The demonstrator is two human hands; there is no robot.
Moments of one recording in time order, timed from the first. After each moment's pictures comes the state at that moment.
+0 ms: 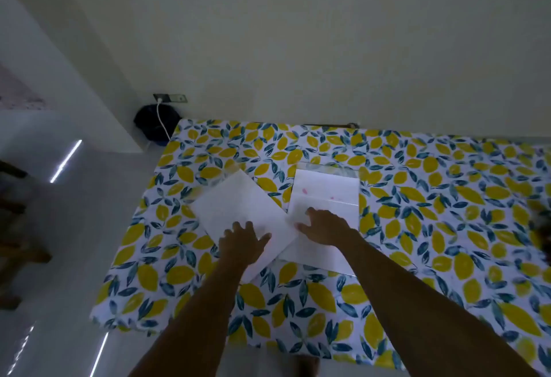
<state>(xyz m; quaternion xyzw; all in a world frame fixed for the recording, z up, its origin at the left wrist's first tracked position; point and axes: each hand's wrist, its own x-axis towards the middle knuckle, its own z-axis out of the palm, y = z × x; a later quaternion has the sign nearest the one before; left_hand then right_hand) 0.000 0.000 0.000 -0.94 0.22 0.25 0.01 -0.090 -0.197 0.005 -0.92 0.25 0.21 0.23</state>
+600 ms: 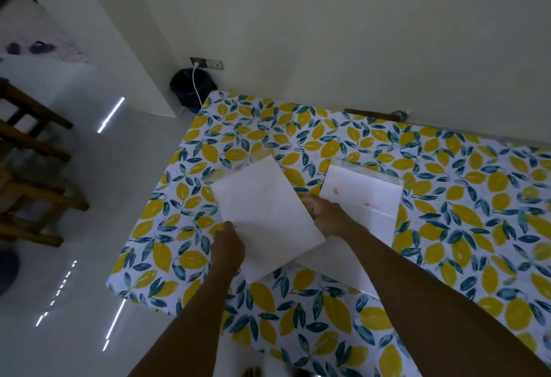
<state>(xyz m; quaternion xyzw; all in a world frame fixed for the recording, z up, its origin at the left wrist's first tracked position) 0.033 0.050 -0.046 -0.95 -0.01 0.24 -0.20 -0.017 -0.207 -0.040 -0.86 0.21 0.24 0.40</state>
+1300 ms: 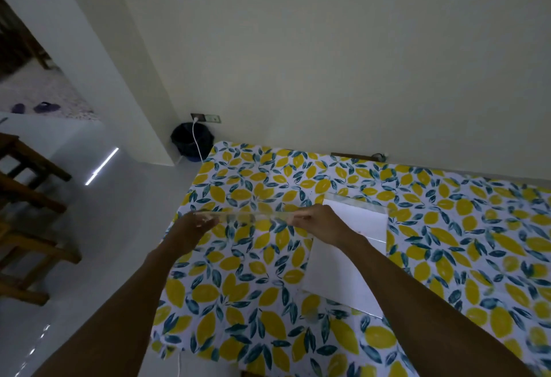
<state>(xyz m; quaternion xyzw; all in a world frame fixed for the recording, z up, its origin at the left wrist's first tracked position) 0.140 0.136 0.072 -0.91 0.27 0.17 -0.26 -0.017 -0.174 0.076 -0.88 0.09 0.04 0.47</state>
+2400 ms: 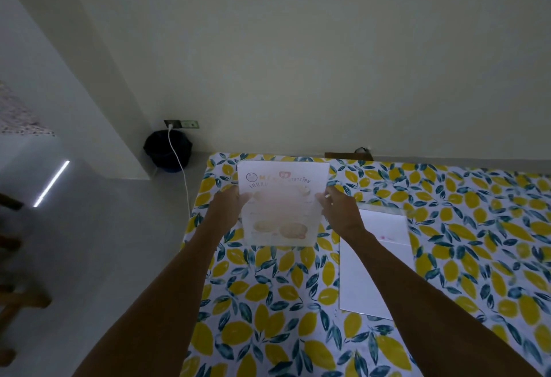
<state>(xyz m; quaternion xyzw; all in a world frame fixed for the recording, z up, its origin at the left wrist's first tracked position) 0.267 0.052 0.057 -0.91 0.27 0.17 -0.27 0.078 -0.159 0.055 -0.88 0.34 -0.11 0.32</state>
